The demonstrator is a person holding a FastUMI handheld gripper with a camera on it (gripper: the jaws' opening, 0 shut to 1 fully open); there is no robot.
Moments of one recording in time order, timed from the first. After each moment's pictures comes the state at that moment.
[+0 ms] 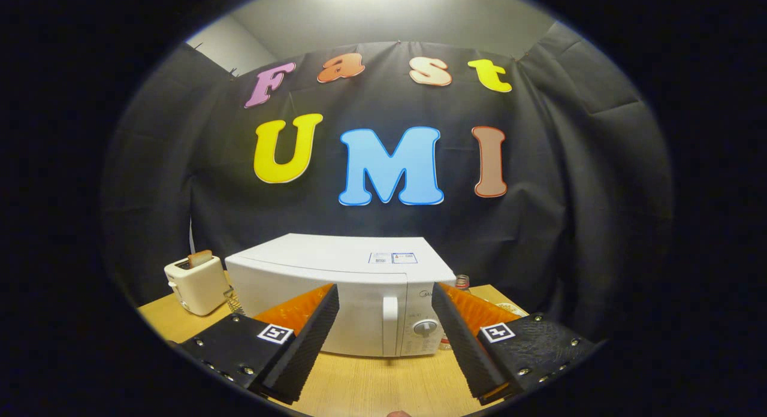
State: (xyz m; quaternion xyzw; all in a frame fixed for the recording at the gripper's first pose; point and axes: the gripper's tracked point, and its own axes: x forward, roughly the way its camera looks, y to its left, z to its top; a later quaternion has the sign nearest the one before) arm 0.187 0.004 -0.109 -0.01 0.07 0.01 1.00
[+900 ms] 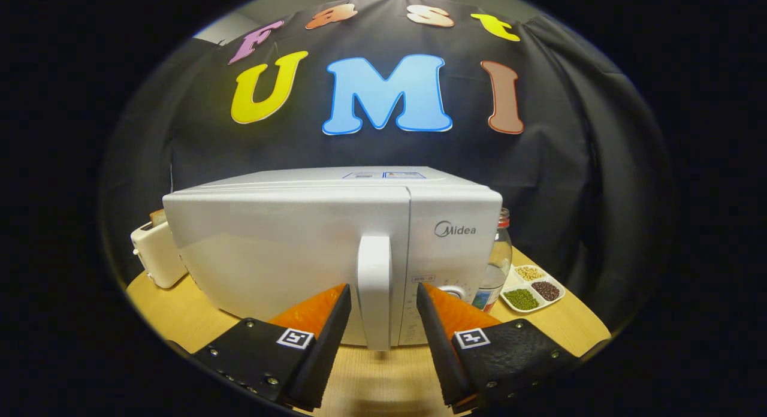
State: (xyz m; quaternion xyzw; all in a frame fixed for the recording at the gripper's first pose) arm 0.273 -0.002 -0.238 0.00 0.18 0.02 0.98
